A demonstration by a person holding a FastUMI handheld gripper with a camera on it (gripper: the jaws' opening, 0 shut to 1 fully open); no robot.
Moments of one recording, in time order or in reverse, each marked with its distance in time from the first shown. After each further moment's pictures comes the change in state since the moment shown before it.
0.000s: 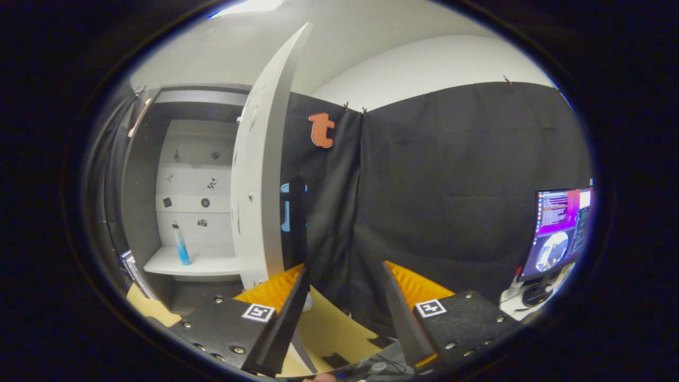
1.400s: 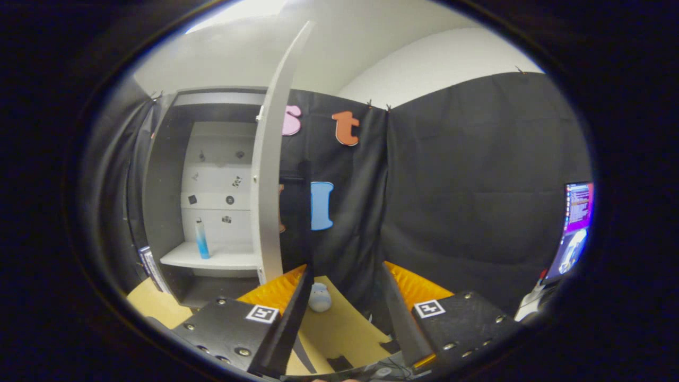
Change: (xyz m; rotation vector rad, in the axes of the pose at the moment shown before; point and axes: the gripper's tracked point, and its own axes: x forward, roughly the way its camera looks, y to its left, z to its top) arm 0.026 0.006 -0.019 -0.008 -0.008 0.213
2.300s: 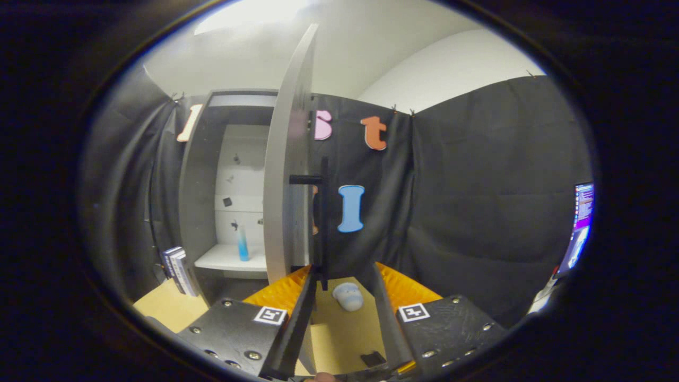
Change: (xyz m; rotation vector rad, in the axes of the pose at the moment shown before) arm -0.039 0.098 0.002 0.022 -0.022 0.123
